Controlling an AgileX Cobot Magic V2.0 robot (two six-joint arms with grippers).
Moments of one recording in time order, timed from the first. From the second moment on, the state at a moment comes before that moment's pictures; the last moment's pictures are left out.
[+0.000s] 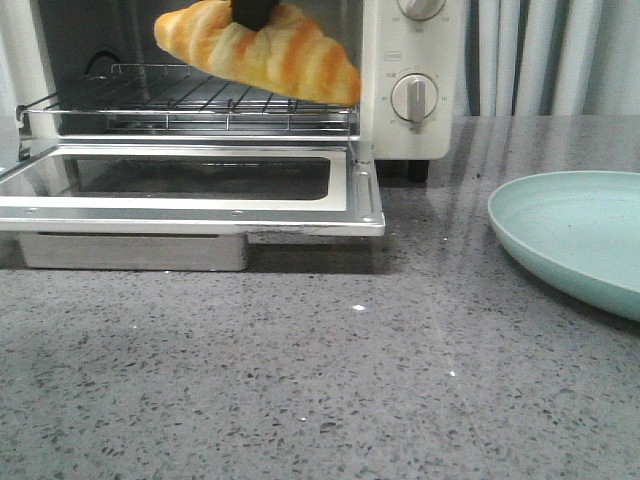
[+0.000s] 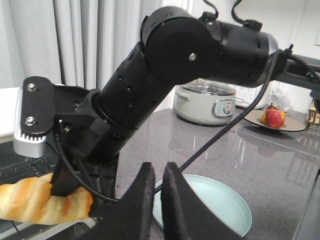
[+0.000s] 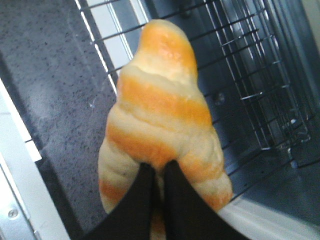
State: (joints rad) left arm -0.90 0.59 -0.65 -0.29 0.08 0.16; right arm 0.78 1.87 -1.95 -0.23 1.12 -0.35
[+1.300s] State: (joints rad) left arm -0.90 0.59 -0.65 -0.29 0.07 0.16; right arm 0.77 1.97 -1.98 -0.41 0.98 -0.29
